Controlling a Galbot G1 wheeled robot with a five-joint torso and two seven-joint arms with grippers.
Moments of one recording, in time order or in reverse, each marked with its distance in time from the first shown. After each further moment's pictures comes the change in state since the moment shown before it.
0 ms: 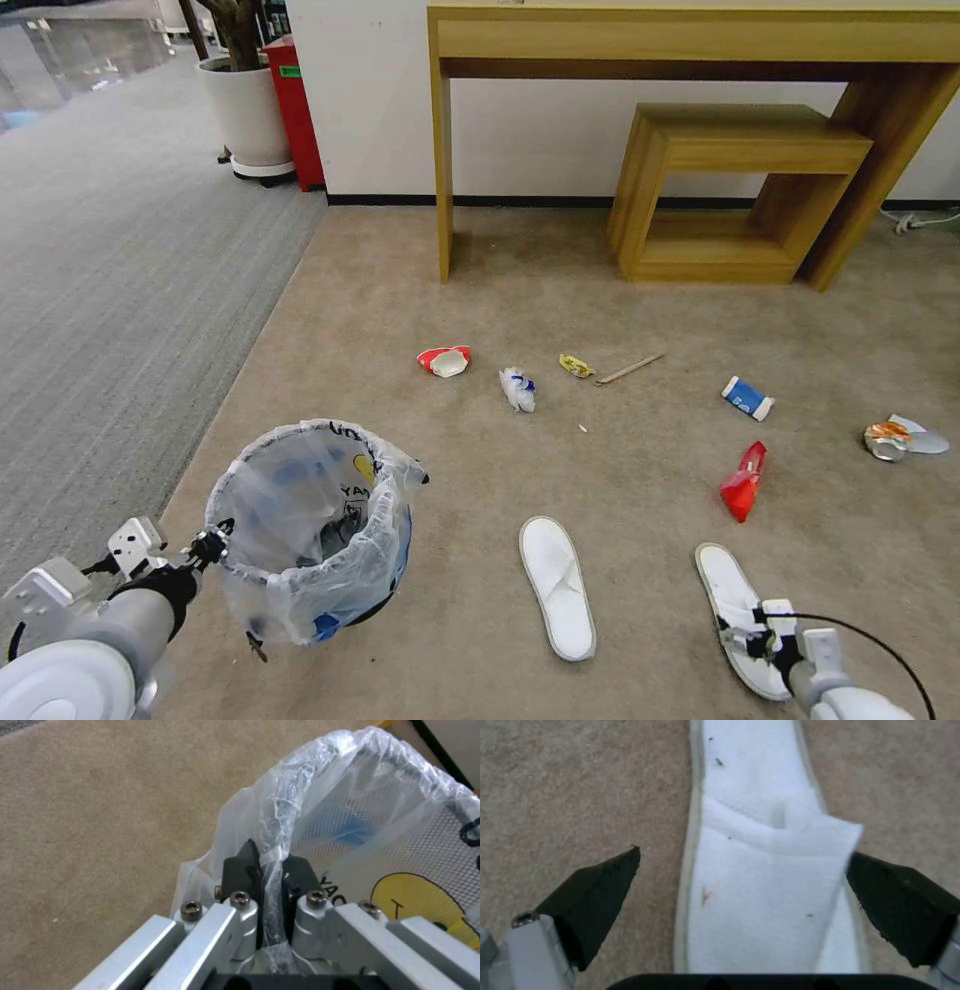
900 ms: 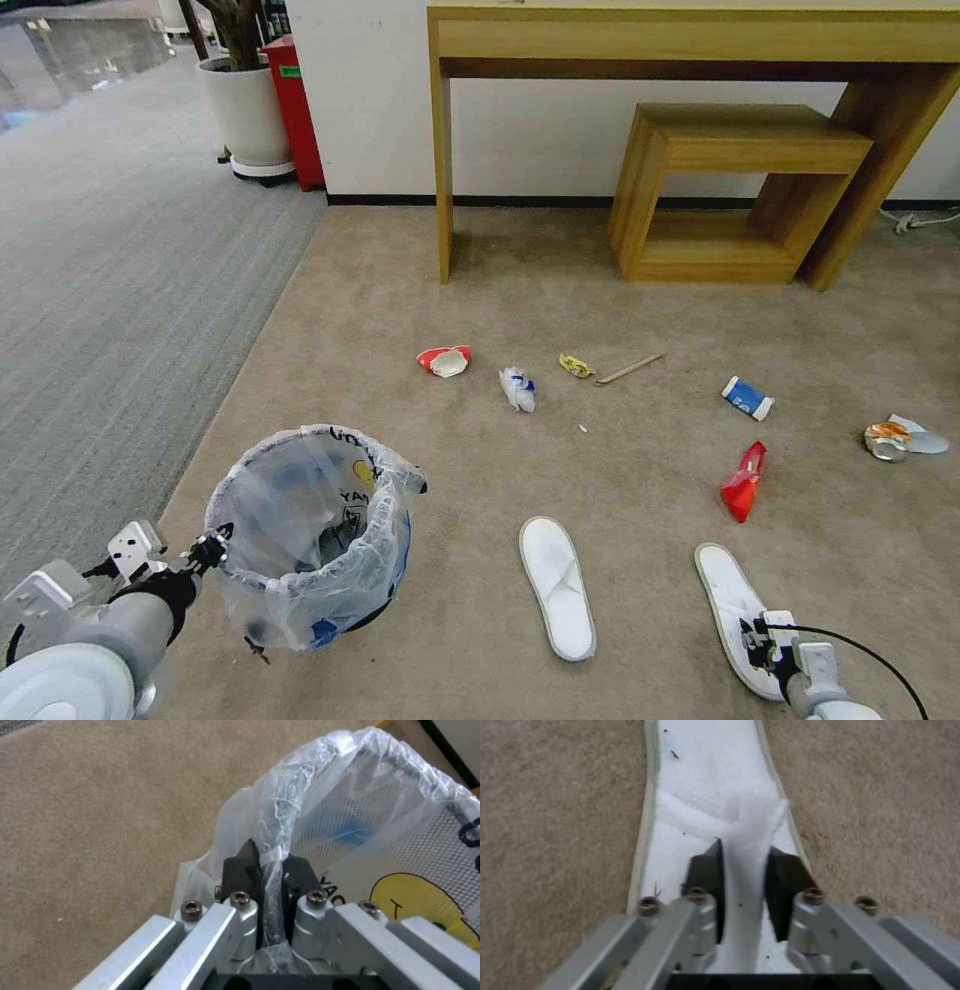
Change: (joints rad) left arm -0.003 0.008 0.004 0.016 0.009 0.000 0.008; right arm 0.006 0.017 0.012 -0.024 -0.050 0.031 0.071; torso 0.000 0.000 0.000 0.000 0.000
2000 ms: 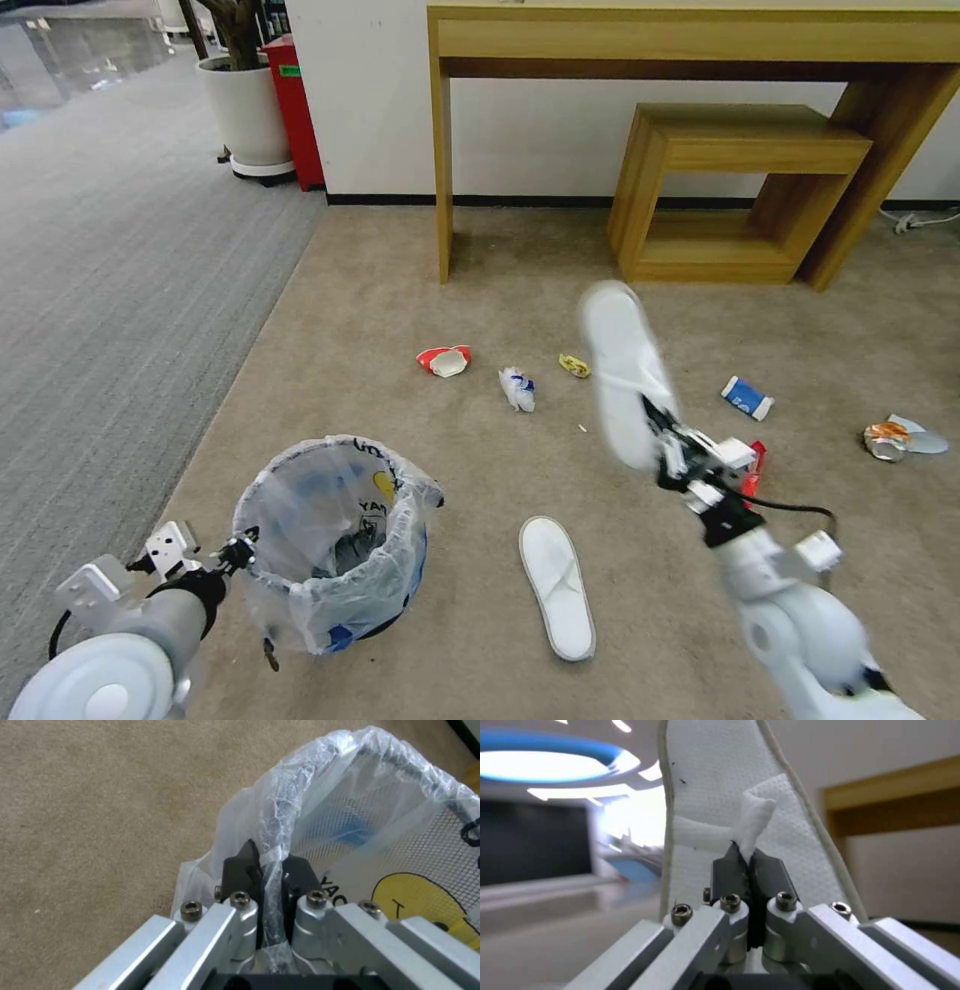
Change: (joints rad) left arm -0.019 -0.026 0.112 0.050 0.132 0.000 0.050; right arm 0.174 0.041 -0.272 0.561 0.451 0.563 -0.417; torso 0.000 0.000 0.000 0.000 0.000
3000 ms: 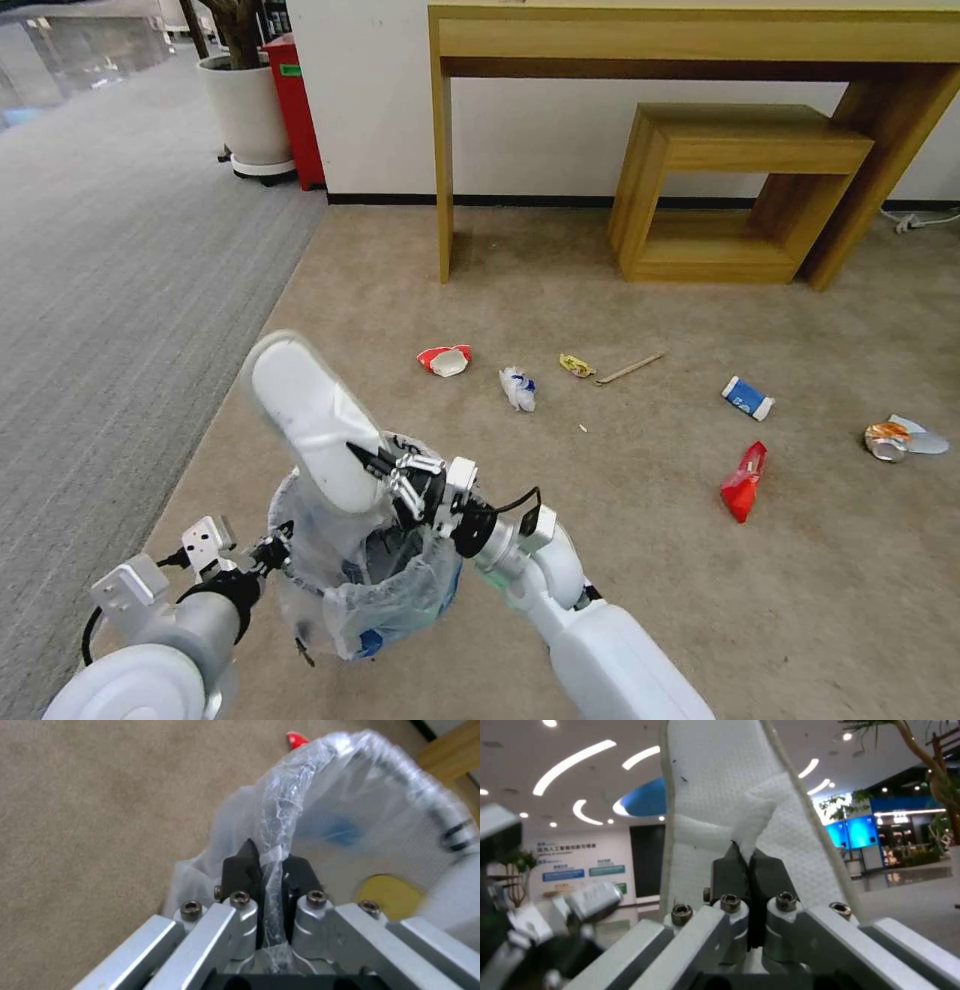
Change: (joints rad) left arm 0.059 -0.020 0.111 -0.136 0.051 -0.001 0.006; right arm 0.297 0.243 -0.473 -0.406 -0.018 0.082 -0.311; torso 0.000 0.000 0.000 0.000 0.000
